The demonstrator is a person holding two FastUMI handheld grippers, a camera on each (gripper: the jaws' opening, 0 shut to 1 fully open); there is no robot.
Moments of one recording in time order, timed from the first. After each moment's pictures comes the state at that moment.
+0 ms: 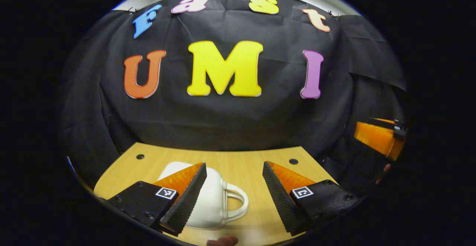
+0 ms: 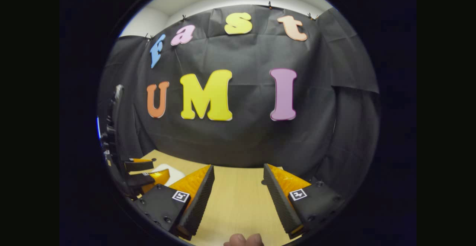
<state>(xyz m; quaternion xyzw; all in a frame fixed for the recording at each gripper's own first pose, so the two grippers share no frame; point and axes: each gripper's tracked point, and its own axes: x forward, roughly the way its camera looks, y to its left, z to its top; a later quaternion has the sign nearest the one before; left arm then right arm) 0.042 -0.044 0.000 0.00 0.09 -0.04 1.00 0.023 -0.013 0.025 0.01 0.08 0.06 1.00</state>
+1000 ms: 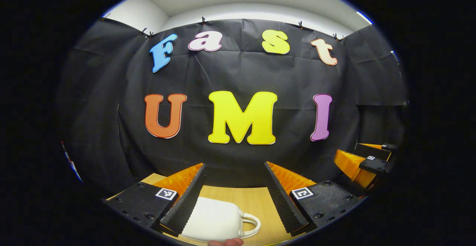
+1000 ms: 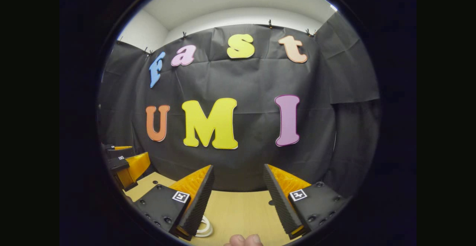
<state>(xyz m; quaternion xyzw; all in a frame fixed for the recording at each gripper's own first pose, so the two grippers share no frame) 0.025 -0.004 0.096 -0.01 -0.02 0.00 1.00 0.033 0.027 0.071 0.03 0.01 0.04 1.00</state>
